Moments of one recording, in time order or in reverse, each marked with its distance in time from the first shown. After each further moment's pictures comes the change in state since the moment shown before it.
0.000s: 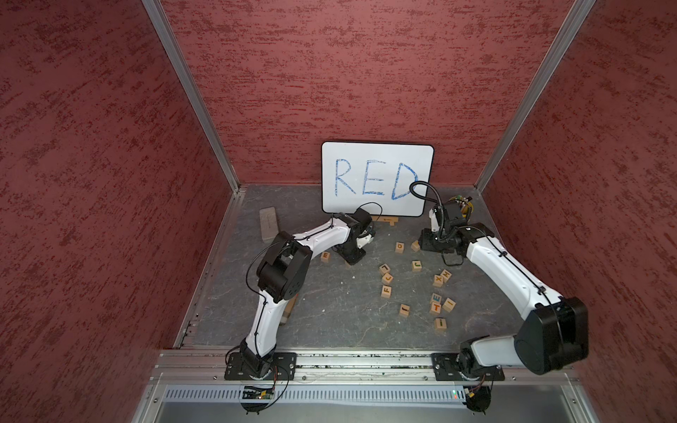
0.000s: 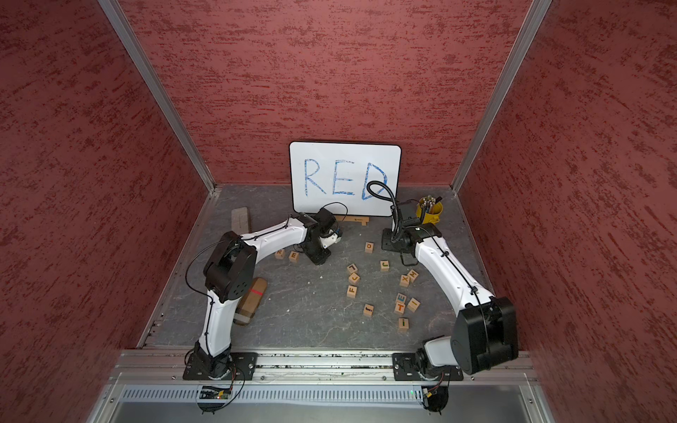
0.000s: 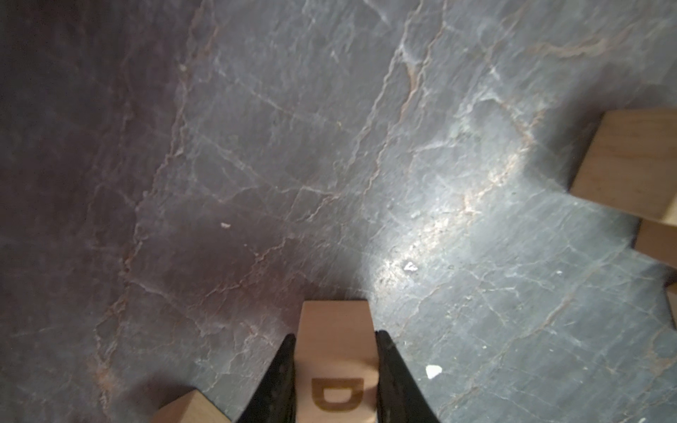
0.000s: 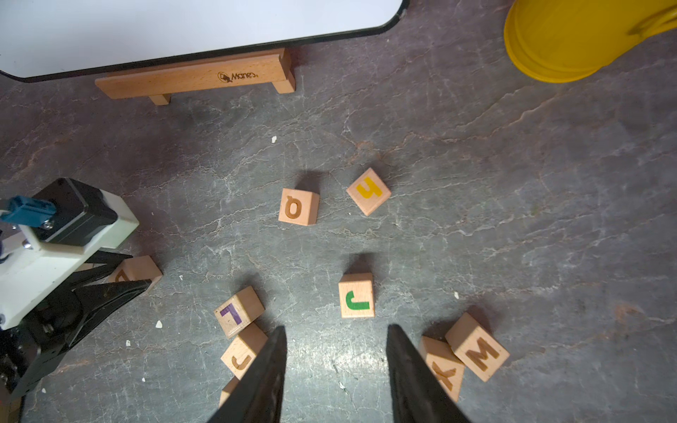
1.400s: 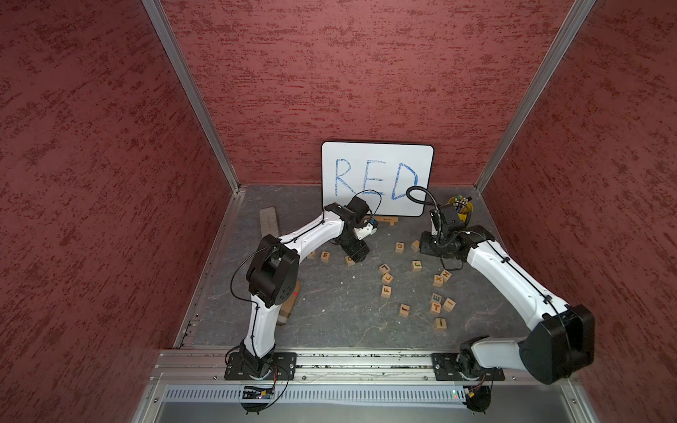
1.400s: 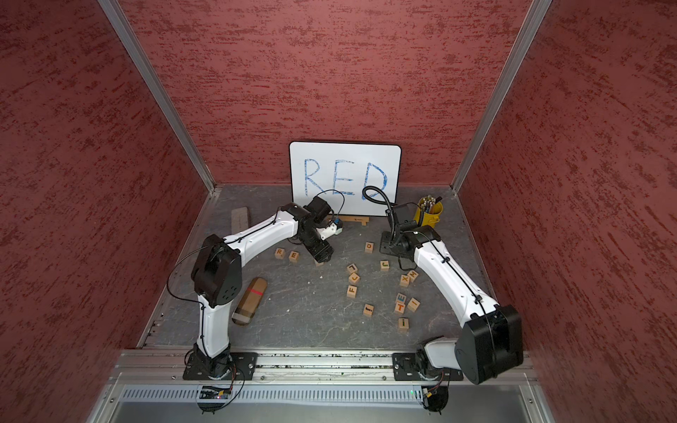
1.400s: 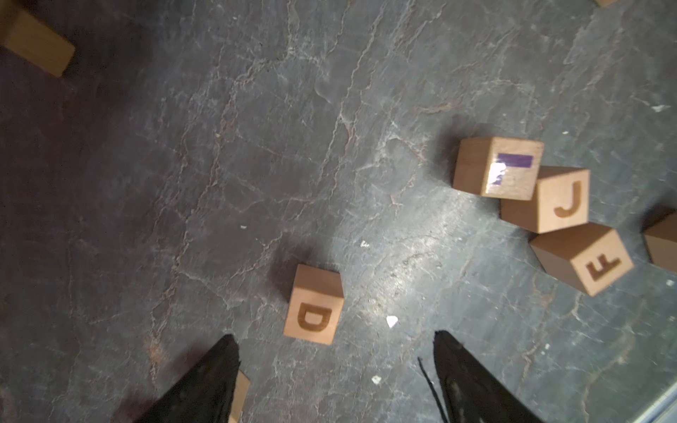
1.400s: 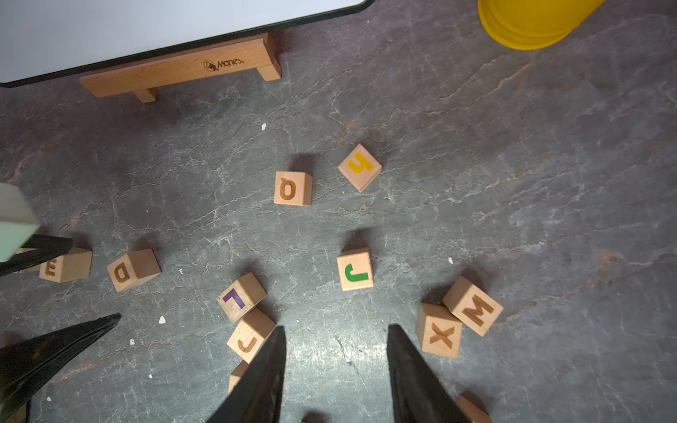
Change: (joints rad) left arm 0.002 -0.074 0.048 -0.031 0.074 0.080; right arm 0.065 -0.040 0.000 -0.071 0.082 0.113
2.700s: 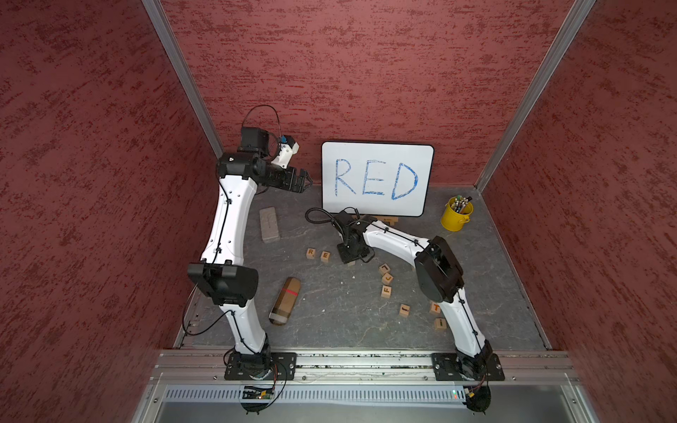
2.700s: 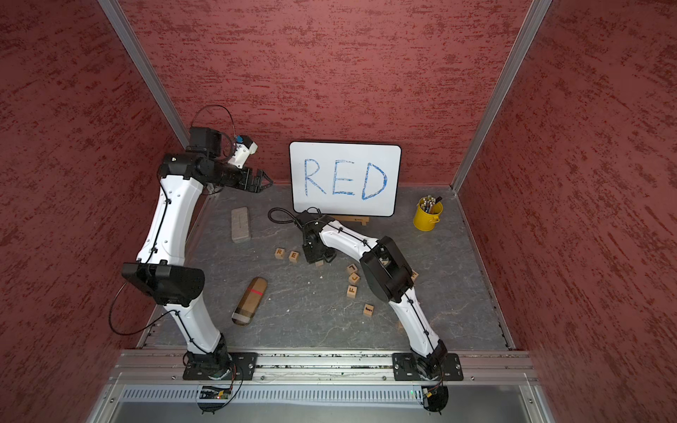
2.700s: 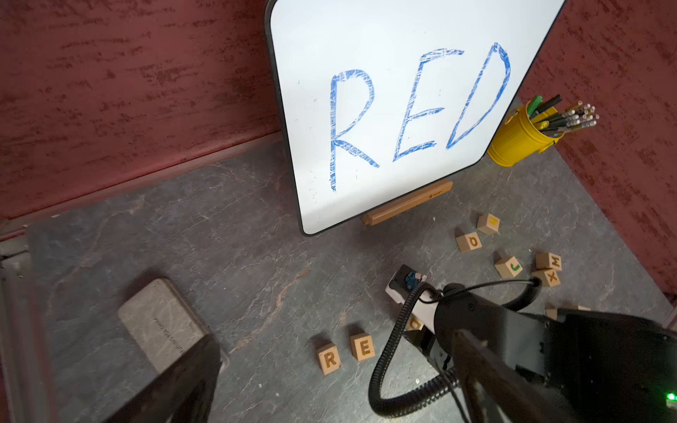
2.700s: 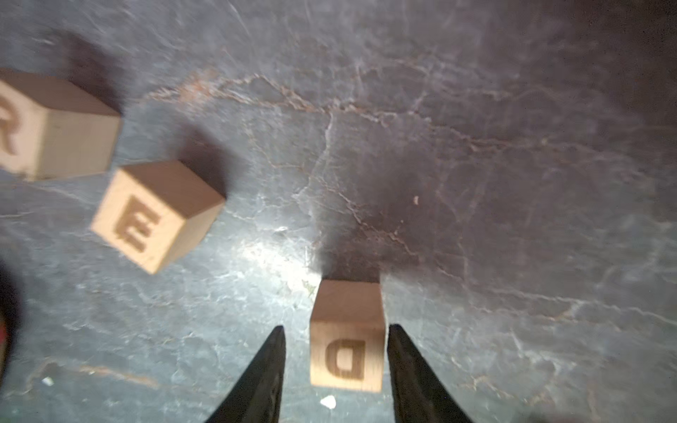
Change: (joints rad) left arm 0.585 -0.143 0.721 -0.327 0.318 -0.032; right arm 0.454 0.857 0.729 -0.106 -0.083 -0.070
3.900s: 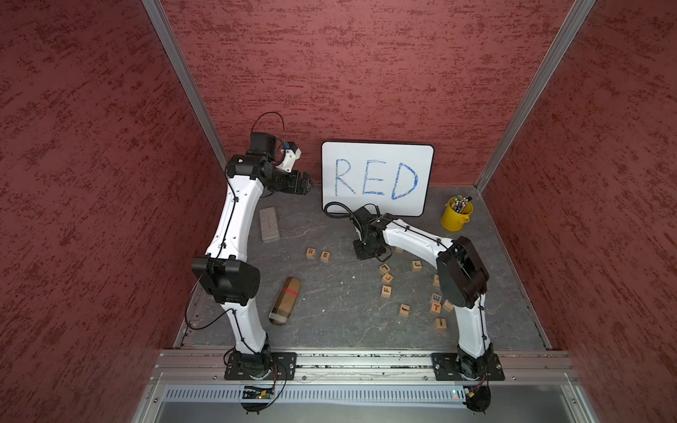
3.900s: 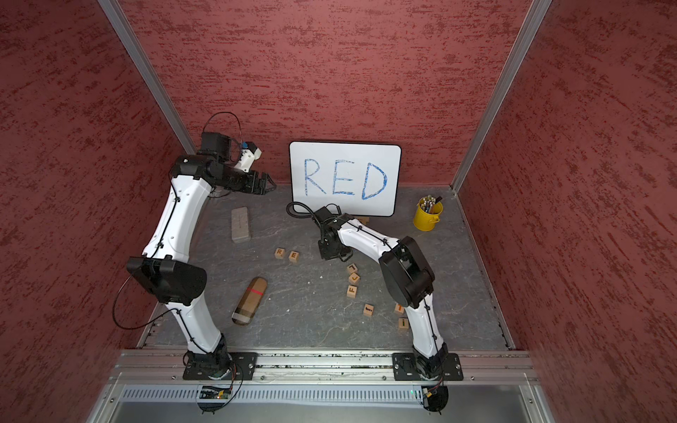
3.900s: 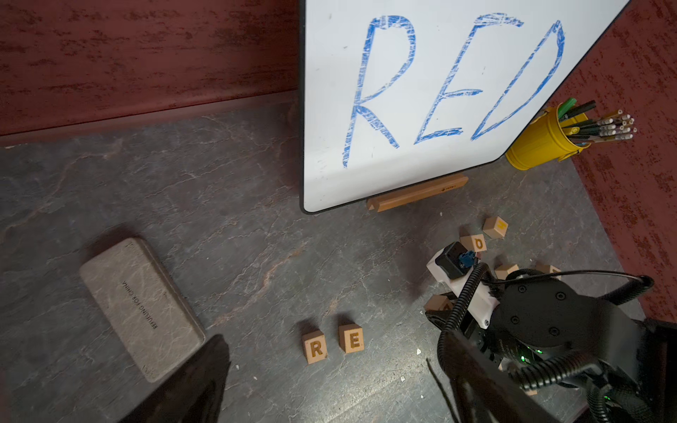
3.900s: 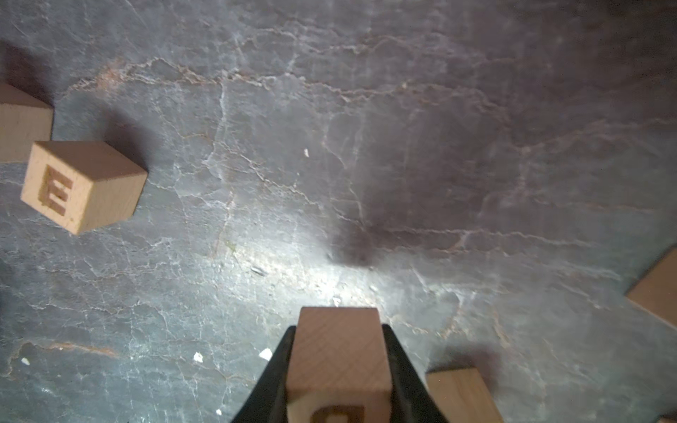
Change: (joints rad) left arm 0.013 -0.029 -0.217 0.069 -0.030 -0.145; right arm -0.065 -0.106 -0.190 0.056 -0.009 0.012
